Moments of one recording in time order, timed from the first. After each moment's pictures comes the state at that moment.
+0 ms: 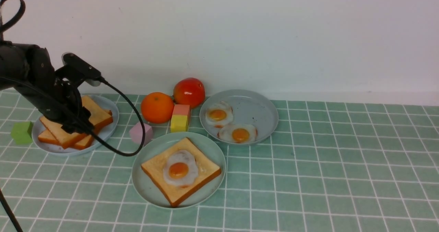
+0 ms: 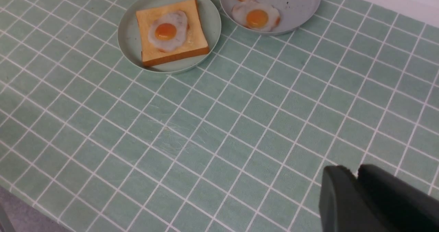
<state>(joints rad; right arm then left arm) 0.61 0.75 -1.20 -0.02 1.24 0.13 0.04 1.97 -1.41 0.07 0.57 0.59</state>
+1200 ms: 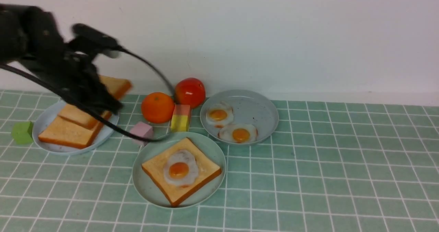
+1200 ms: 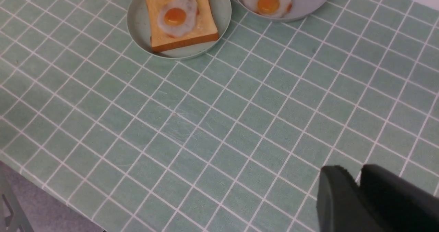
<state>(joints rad) 0.61 0.75 -1.20 0.01 1.27 0.11 -0.21 1.70 -1.34 0.02 0.76 0.33</state>
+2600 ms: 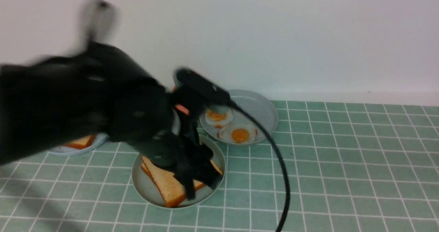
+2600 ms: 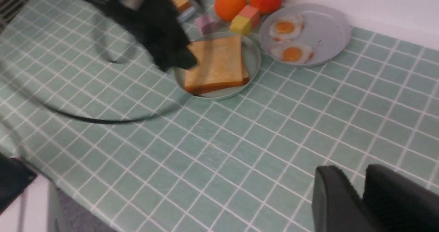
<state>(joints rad) 0.61 0.45 -1.15 0.04 1.27 0.15 -0.74 1.39 -1.14 0.16 0.78 -0.13</state>
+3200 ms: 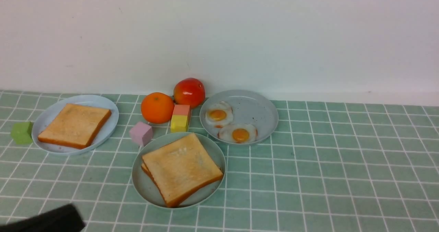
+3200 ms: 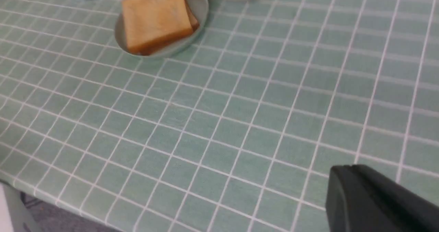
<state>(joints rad) 0.61 0.24 -0.78 -0.03 1.21 0.38 -0.80 0.17 -0.20 0.01 0.00 -0.26</state>
